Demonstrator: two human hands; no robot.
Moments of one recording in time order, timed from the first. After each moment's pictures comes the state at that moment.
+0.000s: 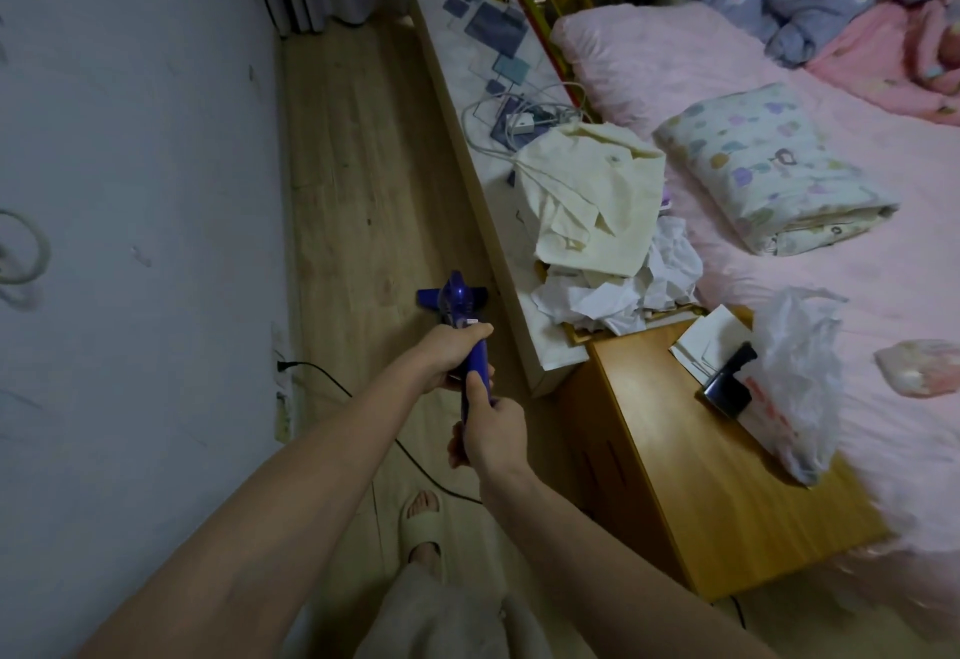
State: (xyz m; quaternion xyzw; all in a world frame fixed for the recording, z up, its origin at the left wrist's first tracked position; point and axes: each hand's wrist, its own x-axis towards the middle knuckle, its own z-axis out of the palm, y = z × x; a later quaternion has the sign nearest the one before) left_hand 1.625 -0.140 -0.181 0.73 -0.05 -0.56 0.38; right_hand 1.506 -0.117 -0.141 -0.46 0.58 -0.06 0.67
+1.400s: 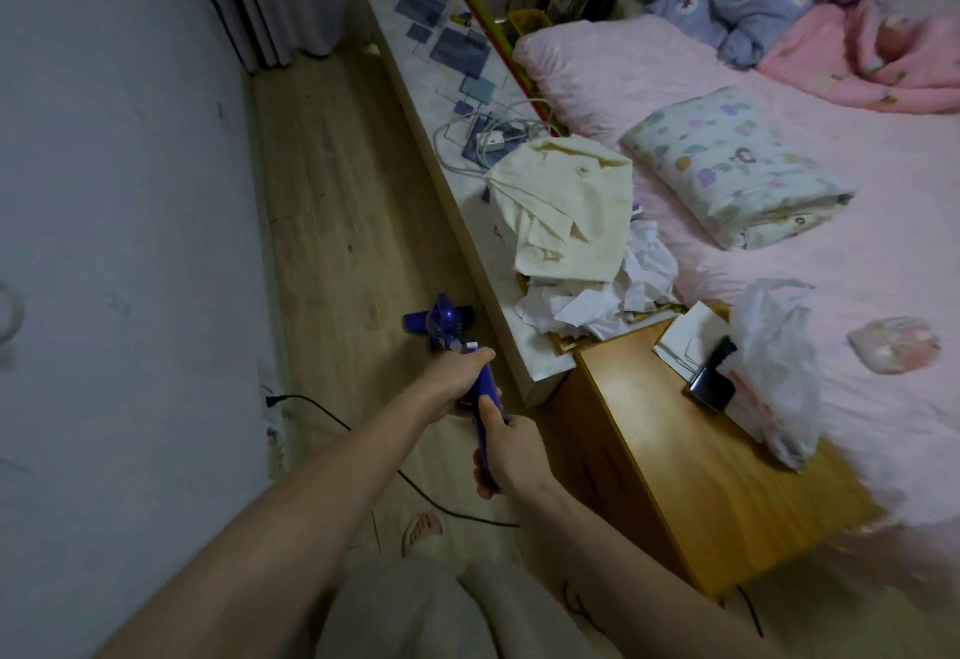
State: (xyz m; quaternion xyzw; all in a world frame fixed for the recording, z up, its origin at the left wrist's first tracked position) left_hand 1.608 -0.153 -0.172 0.73 -0.05 -0.57 0.36; right_hand 1.490 -0.139 -0.128 -0.49 0.57 0.01 0.66
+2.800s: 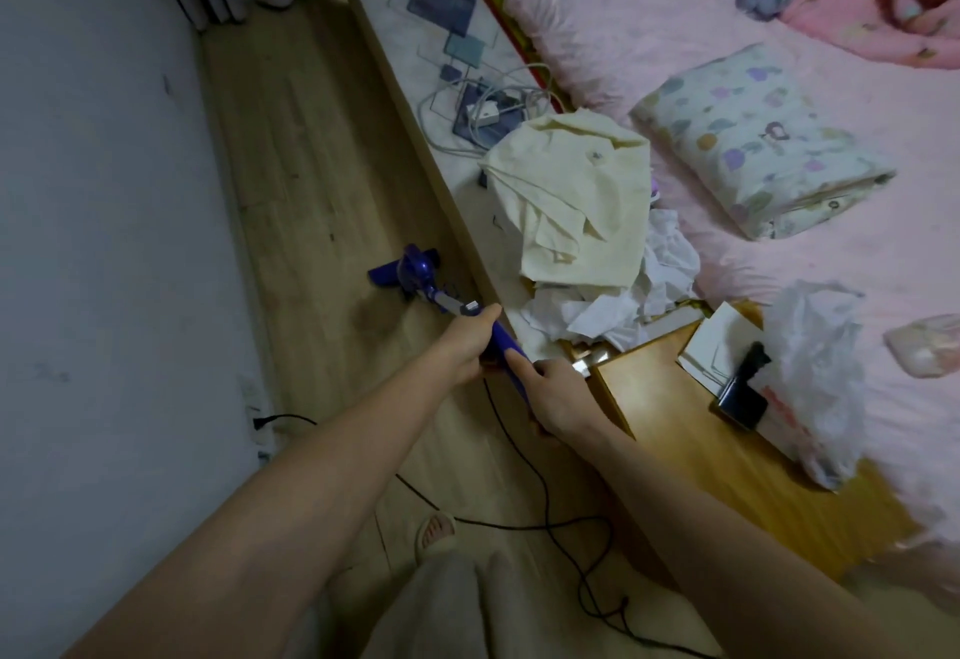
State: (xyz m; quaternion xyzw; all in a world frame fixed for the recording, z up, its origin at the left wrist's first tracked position) left_hand 1.689 -0.270 -0.201 0.65 0.08 -0.60 0.46; right_hand 1.560 -0.276 -0.165 -0.65 0.53 0.06 0.54
